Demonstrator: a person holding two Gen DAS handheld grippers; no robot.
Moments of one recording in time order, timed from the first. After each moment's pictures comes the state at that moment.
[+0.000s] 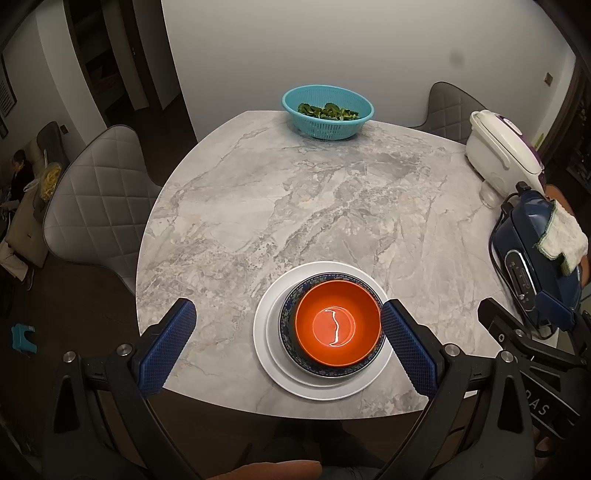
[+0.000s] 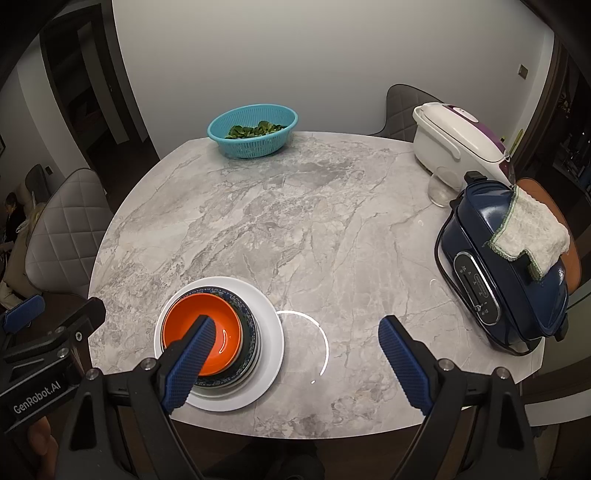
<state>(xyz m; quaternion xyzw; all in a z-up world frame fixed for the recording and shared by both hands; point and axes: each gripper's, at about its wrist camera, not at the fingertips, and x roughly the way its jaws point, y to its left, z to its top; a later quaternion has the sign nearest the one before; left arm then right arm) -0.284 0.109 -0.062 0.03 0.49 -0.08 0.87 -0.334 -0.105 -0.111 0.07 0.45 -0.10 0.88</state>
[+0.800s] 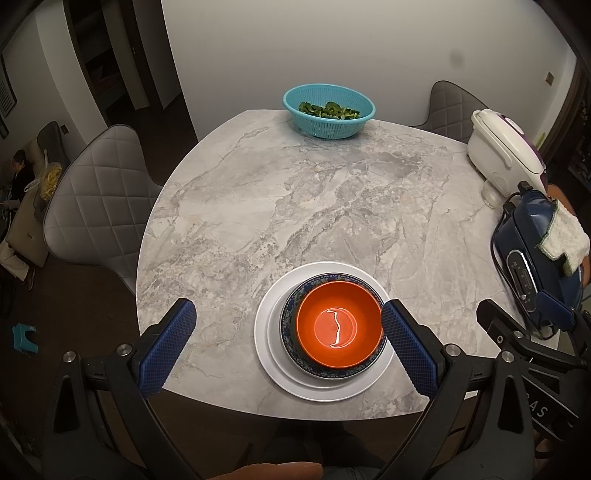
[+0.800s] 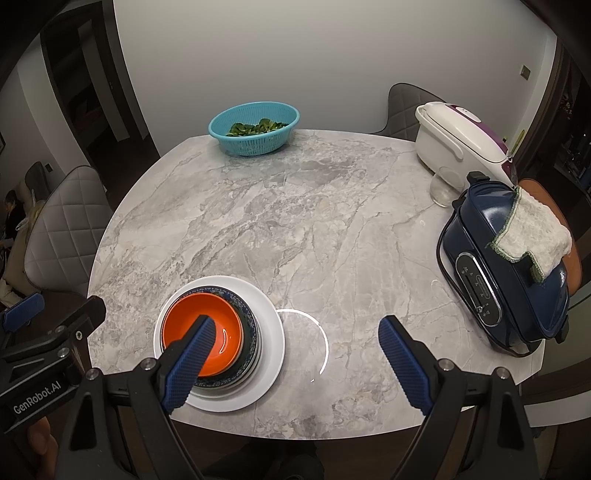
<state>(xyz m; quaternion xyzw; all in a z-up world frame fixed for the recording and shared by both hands) -0.279 0.110 -0.064 0.04 0.49 -0.08 0.87 -0.332 -0.106 -0.111 0.06 0.45 -0.10 0.88</state>
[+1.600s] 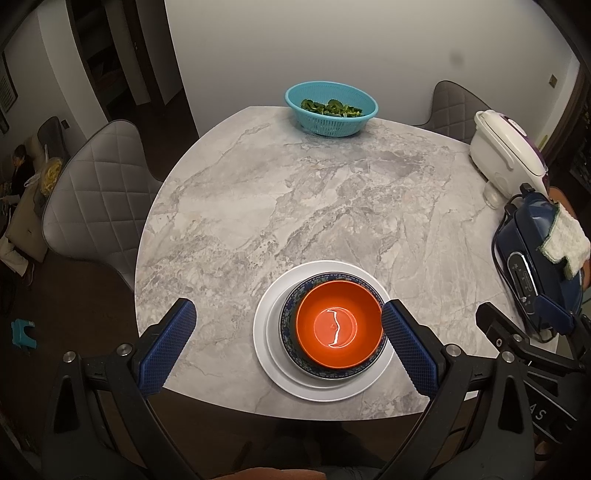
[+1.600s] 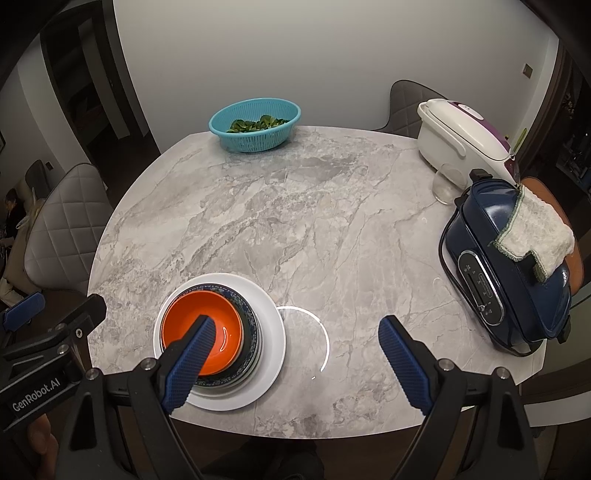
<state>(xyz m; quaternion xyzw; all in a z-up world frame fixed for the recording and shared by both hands) -0.274 0.112 -0.066 0.04 0.49 -0.09 0.87 -0.332 -0.104 -0.114 0.06 0.46 -0.10 0.88</state>
